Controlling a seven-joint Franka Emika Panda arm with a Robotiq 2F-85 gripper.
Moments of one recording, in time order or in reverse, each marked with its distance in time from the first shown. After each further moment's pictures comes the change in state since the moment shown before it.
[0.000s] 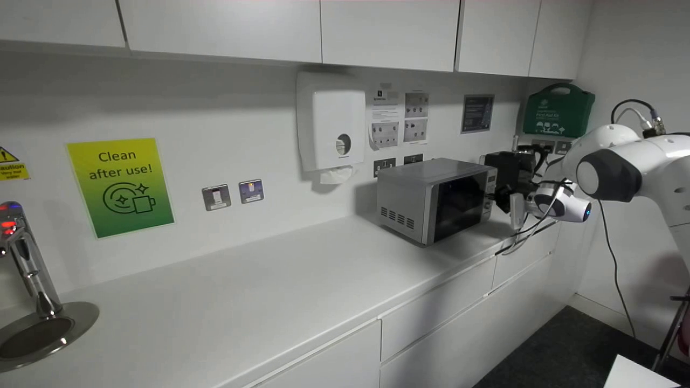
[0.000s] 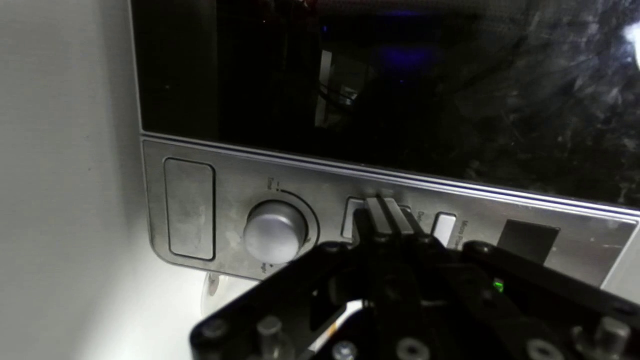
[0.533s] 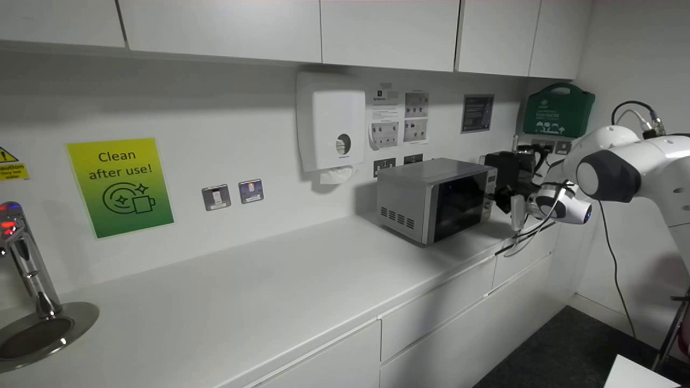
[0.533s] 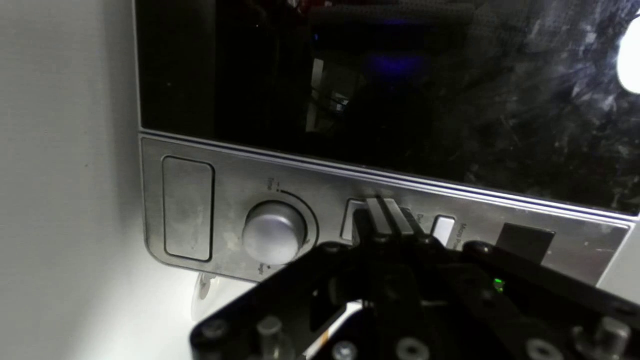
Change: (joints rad) arm -0.010 0.008 0.000 -0.003 0.004 -0.045 -0.035
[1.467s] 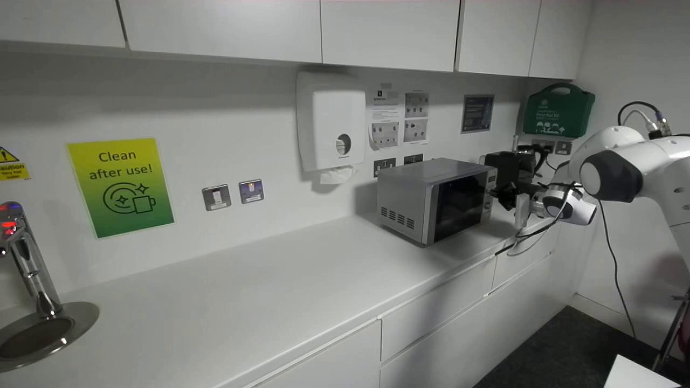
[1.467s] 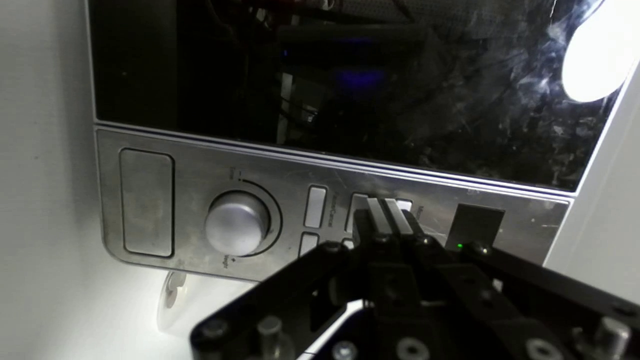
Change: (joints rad) arm -0.037 0.004 -0.001 0.002 -0.001 -0.116 0.000
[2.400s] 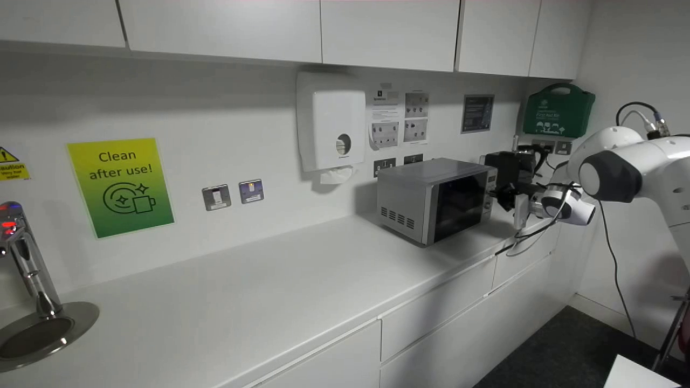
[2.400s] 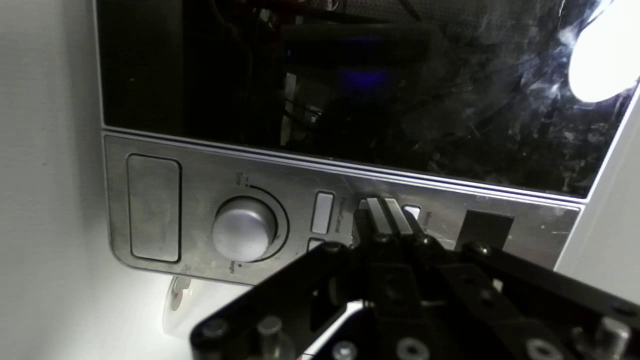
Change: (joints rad) arm 0.006 0.003 0.001 0.002 -0.001 0.012 0.002
